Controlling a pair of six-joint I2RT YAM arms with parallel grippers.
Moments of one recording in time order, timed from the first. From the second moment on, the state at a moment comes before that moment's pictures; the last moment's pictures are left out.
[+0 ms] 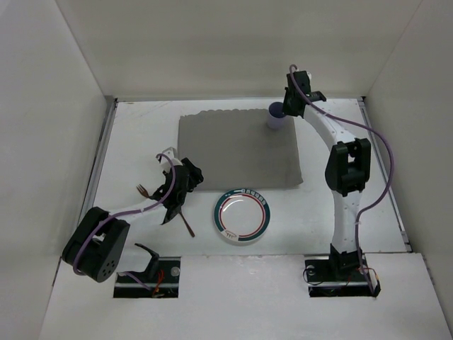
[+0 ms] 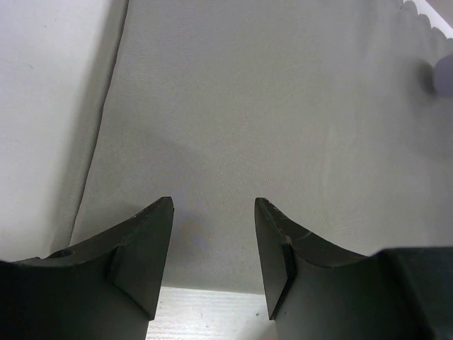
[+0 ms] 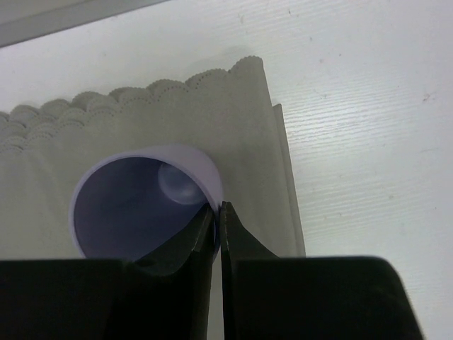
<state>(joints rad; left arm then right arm) -0.50 1.30 0.40 0.42 -0.38 -0.77 0.24 2.19 2.04 -0.58 0.25 0.36</state>
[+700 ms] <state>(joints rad) -0.50 1.30 0.40 0.43 -0.39 -0.77 0.22 2.24 2.06 -0.59 0.23 0.36</state>
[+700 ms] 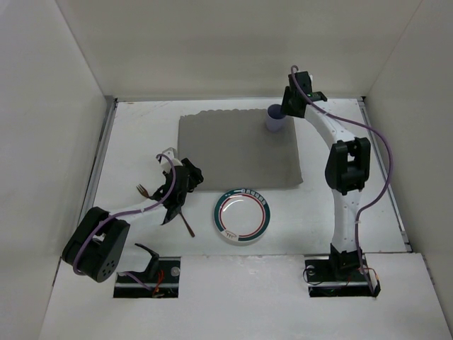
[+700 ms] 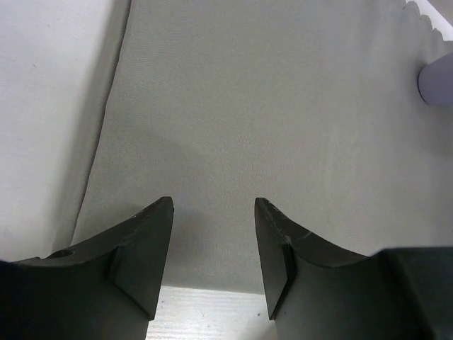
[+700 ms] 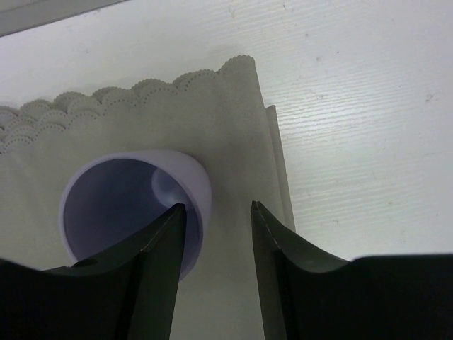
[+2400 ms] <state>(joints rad) -0.52 1.33 0.40 0.43 -0.39 -0.77 0.65 1.21 0.36 0.09 -0.10 0.92</state>
